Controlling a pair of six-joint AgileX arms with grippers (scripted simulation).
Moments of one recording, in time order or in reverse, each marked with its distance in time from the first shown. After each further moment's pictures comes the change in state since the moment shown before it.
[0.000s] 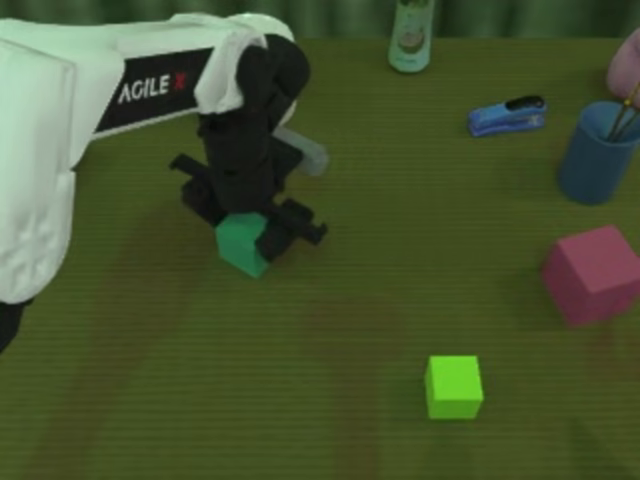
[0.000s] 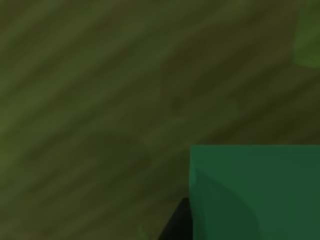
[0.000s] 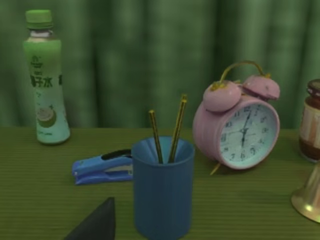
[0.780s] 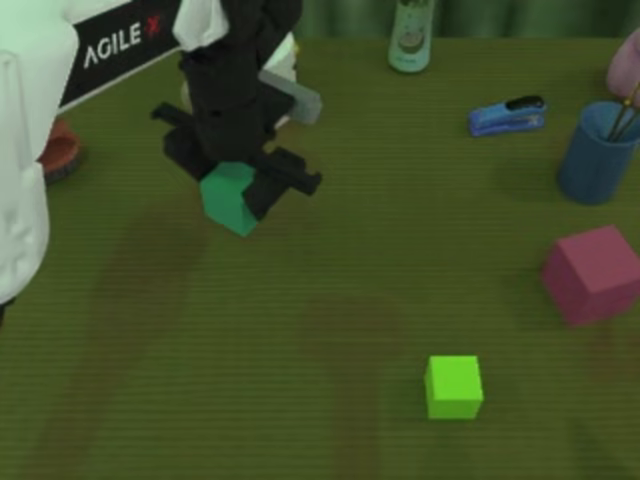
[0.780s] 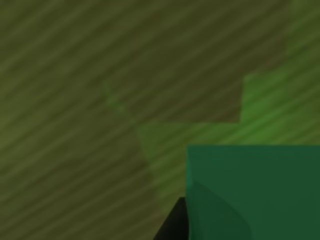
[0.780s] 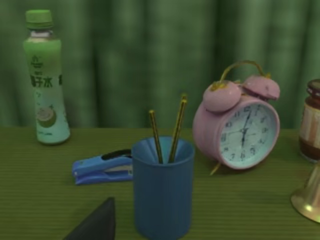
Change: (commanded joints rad) left arm 0.020 -0.080 0.184 -0.243 0.003 -0.003; right arm 0.000 0.000 0.000 0.000 0.000 0.000
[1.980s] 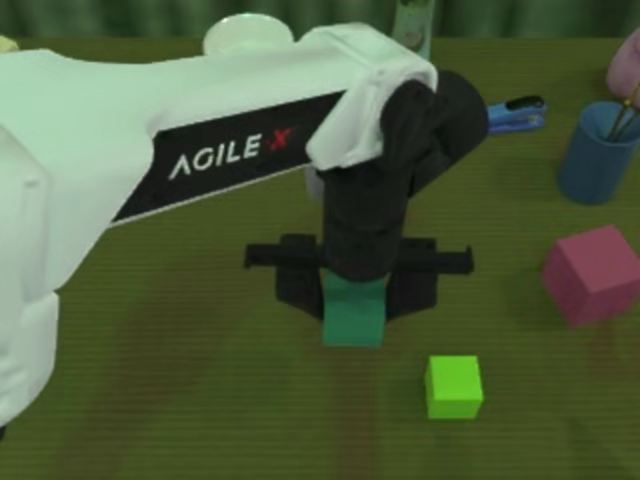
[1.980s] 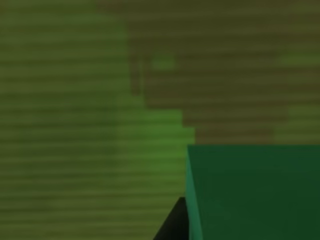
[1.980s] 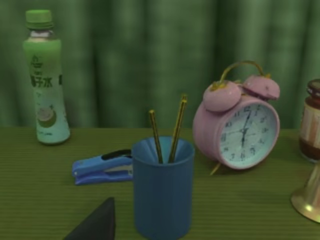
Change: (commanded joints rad) left arm -0.392 -0.192 -0.260 0.037 -0.019 -0.934; right arm 0.000 0.000 0.000 0.000 0.000 0.000
